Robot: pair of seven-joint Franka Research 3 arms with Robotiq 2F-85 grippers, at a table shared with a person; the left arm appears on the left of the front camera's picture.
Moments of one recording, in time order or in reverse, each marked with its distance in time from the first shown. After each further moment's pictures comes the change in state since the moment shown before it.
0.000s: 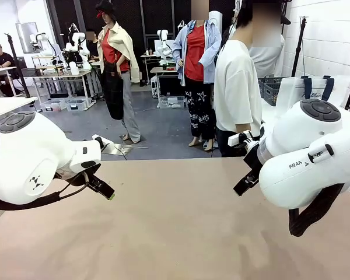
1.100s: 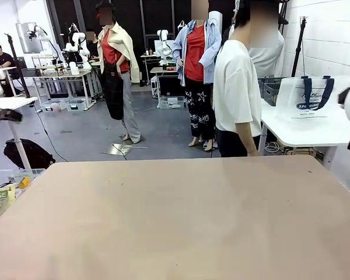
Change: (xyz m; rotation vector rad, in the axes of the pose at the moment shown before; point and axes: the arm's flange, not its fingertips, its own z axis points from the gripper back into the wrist) left arm -0.024 0.324 0.128 0.504 -0.285 0.420; right arm -0.048 -0.302 0.146 -0.516 -0.302 -0.881
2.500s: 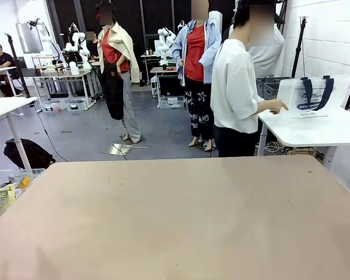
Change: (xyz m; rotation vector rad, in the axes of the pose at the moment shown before) left arm -0.031 0.054 -0.003 0.111 0.092 0.071; right arm -0.011 -0.033 -0.016 -0.082 0.049 -0.139
